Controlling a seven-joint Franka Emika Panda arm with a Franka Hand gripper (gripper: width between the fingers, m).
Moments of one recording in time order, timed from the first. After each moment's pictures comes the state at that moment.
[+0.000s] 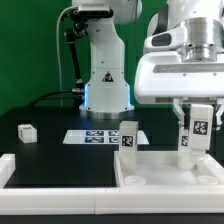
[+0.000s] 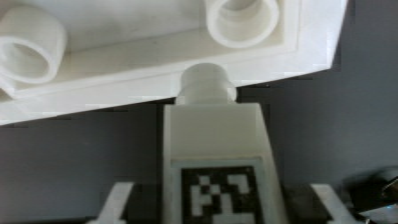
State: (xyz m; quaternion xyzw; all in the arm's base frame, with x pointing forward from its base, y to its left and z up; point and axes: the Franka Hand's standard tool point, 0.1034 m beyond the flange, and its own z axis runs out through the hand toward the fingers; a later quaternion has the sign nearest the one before) arm 0.618 0.107 0.106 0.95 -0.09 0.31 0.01
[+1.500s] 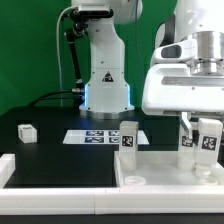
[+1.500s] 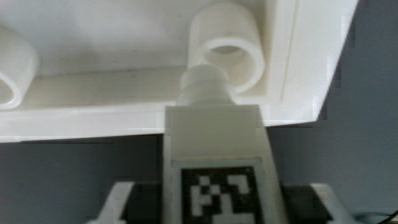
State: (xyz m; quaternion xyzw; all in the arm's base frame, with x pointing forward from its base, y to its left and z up) arm 0.619 0.119 0.087 0.96 -0.05 0.28 0.03
